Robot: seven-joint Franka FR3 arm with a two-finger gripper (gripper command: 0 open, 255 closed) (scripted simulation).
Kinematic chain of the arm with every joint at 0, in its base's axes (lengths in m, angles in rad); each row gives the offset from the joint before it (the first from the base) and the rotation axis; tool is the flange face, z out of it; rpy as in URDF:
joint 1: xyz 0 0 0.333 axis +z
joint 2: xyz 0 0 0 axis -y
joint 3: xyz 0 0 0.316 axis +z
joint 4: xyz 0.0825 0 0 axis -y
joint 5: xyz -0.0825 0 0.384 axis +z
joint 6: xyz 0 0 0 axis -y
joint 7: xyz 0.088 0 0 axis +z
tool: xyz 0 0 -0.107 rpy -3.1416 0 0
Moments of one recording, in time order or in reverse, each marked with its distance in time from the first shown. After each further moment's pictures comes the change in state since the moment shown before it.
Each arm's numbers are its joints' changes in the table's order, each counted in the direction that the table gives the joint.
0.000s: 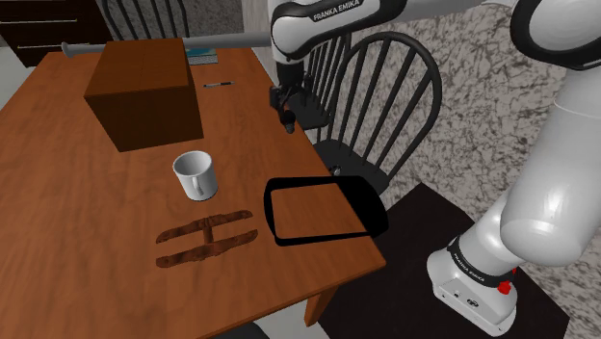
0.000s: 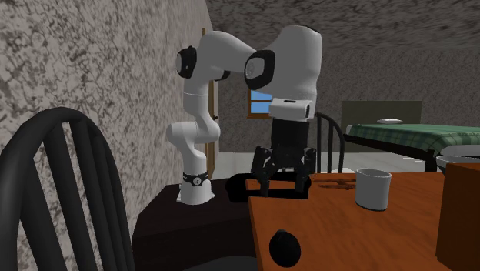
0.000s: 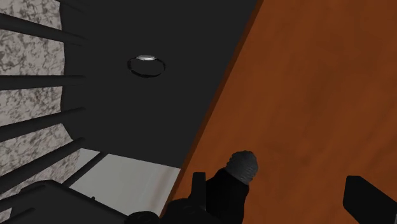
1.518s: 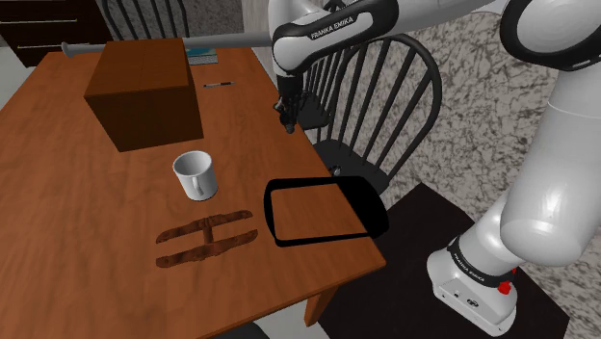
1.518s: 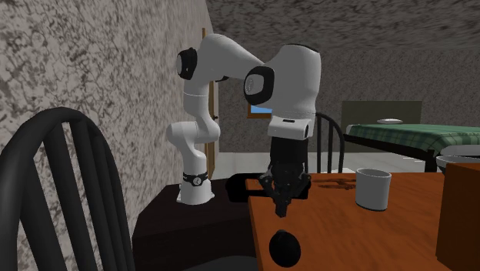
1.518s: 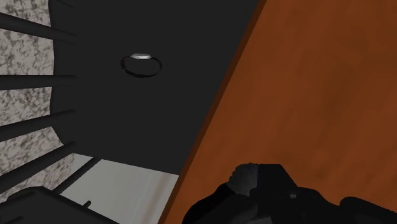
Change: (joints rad) arm -0.001 -0.031 -0.003 -0.047 -0.007 0.076 -0.006
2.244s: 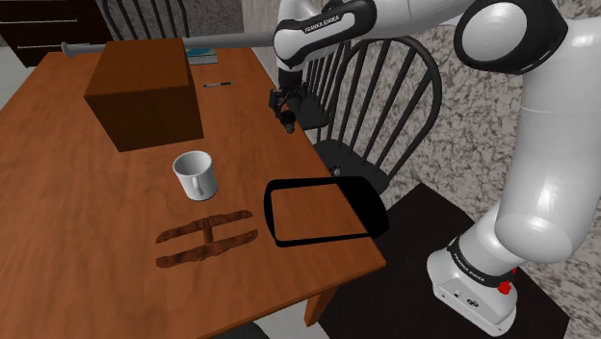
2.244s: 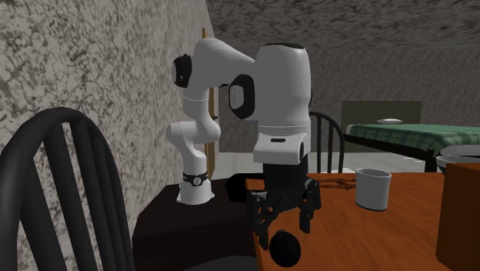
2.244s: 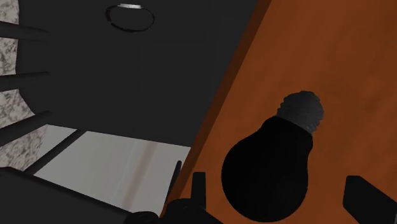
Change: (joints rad) arm -0.096 -0.169 0.002 0.187 0.118 0.038 0.165
